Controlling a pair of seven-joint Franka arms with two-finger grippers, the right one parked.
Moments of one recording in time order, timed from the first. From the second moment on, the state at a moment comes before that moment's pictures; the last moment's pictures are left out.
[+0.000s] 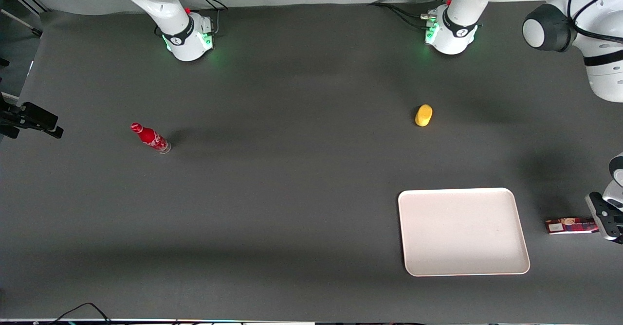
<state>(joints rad) 0.23 0.97 0.26 -1.20 -0.24 2.29 2.01</state>
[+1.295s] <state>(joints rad) 0.19 0.65 0.32 -1.17 -0.28 1.78 1.09</state>
